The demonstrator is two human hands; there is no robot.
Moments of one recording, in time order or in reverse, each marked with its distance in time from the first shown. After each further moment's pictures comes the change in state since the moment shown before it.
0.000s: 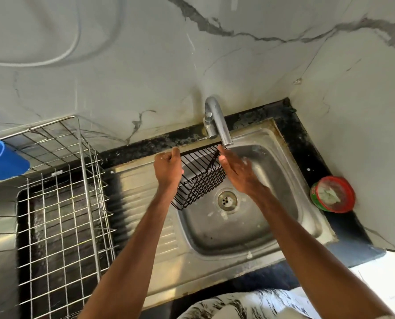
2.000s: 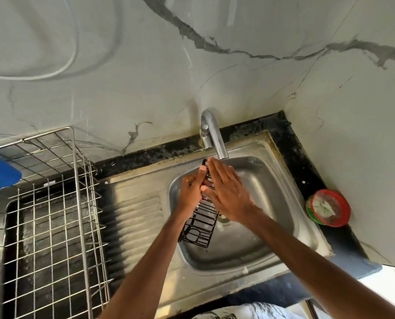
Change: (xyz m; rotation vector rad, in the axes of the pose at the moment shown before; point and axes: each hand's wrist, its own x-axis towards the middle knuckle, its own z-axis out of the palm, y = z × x) left_hand -0.040 -0.016 0.042 -0.048 -0.355 -0.028; right_hand -0.031 -0.052 -0.002 -0.656 0.026 -0.188
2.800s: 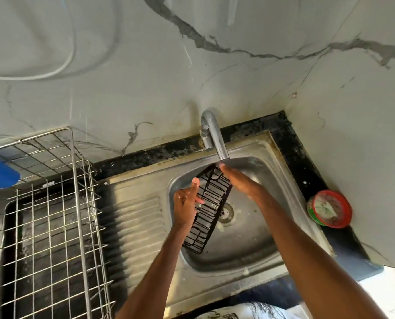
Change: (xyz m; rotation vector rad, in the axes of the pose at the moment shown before) left_hand -0.019 -0.042 -0.009 -0.106 0.197 -0.011; right_hand 0.041 0.057 0.010 1.027 -0.352 0.421
